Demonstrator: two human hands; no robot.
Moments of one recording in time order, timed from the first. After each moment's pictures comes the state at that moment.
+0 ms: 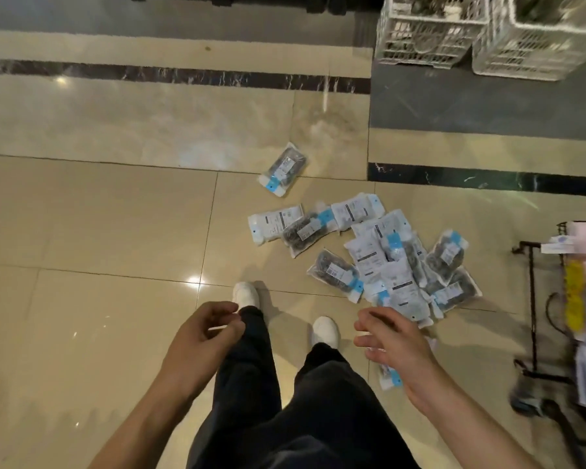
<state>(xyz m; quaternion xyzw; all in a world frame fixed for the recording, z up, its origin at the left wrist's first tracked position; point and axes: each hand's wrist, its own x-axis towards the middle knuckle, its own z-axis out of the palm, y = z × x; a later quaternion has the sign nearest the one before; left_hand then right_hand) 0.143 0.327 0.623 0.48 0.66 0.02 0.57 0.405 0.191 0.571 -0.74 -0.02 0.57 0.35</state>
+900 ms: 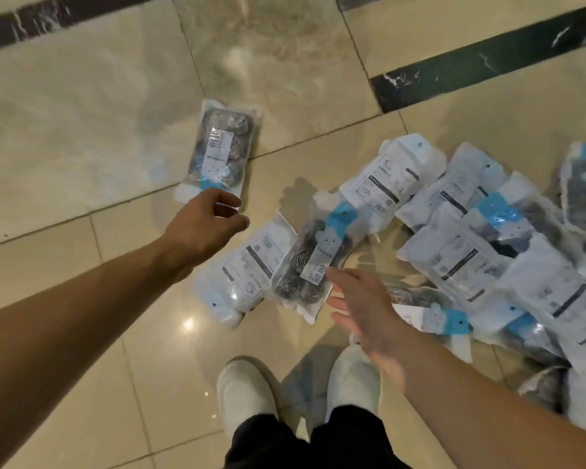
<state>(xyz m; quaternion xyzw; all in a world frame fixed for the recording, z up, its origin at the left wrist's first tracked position) 0.349 0.723 0.021 0.70 0.49 -0.14 0.49 0.427 0.481 -0.019 -0.70 0.24 0.52 0.42</state>
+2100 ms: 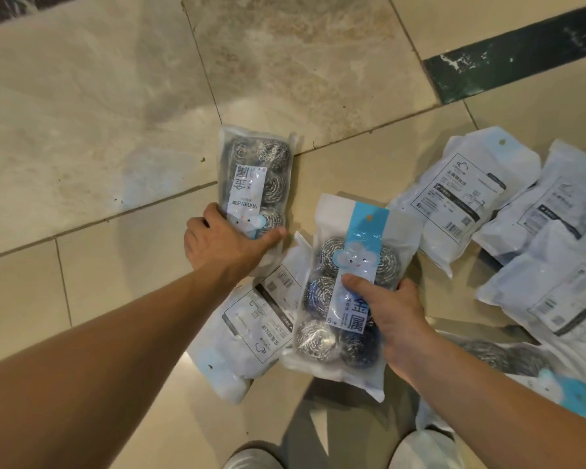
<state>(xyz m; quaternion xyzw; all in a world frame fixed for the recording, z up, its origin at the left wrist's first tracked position) 0.353 0.766 -0.187 0.78 0.57 -0.13 0.23 0.435 0.541 -0.162 -0.72 0.29 0.41 0.49</state>
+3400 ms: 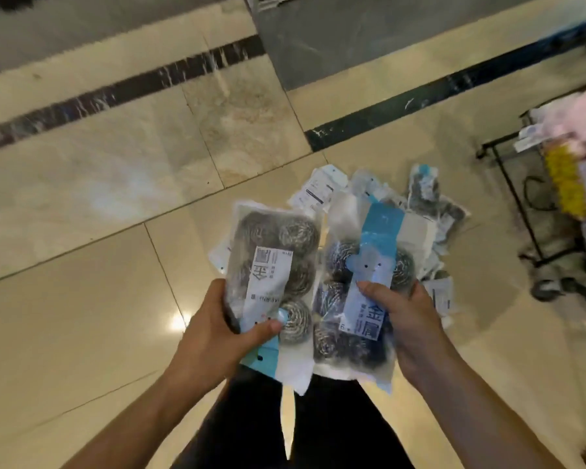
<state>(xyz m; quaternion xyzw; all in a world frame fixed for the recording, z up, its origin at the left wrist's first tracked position) 0.213 0.553 0.487 0.65 0.44 -0.14 0.60 0.385 0.354 0.493 -0.72 0.31 0.36 0.51</state>
